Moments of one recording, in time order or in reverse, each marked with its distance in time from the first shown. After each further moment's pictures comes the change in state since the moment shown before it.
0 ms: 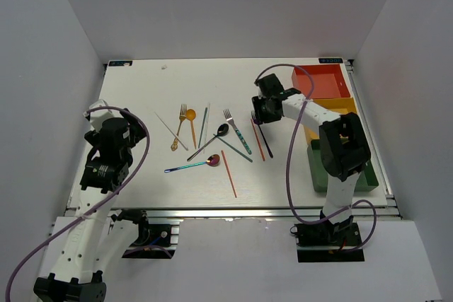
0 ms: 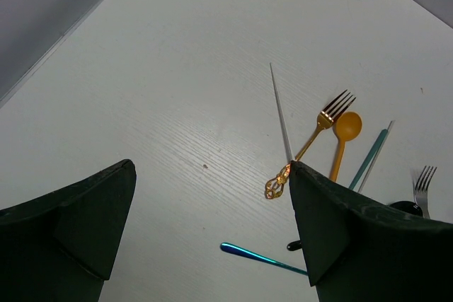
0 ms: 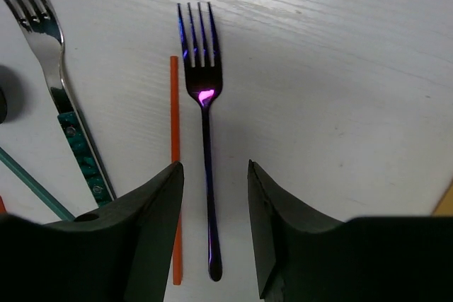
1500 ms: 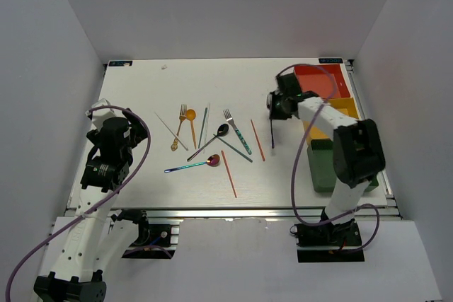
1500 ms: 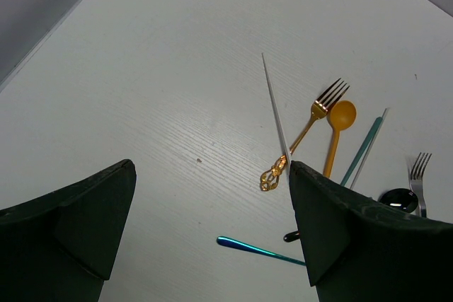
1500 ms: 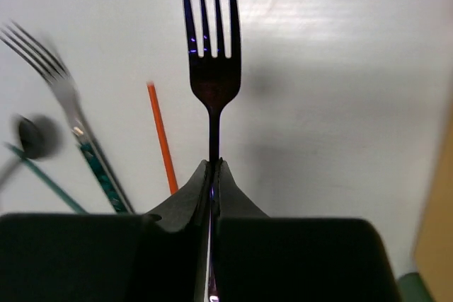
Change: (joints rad) left arm 0.001 0.013 0.000 0.000 0.043 0.007; right arm -0.058 -0.057 -0.117 0.100 -0.030 0.142
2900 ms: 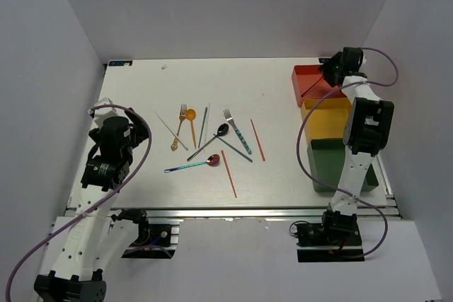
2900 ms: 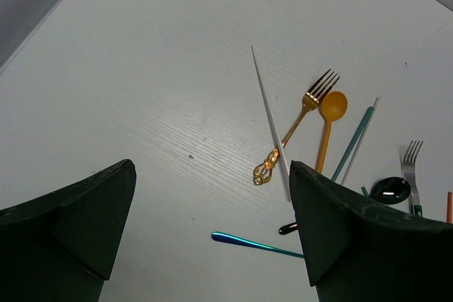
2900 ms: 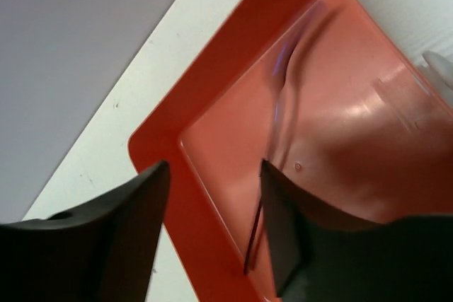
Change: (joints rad) left arm 0.000 0.006 0.000 0.008 0.045 0.011; right arm -0.547 0.385 0.489 0.297 -0.117 0.450
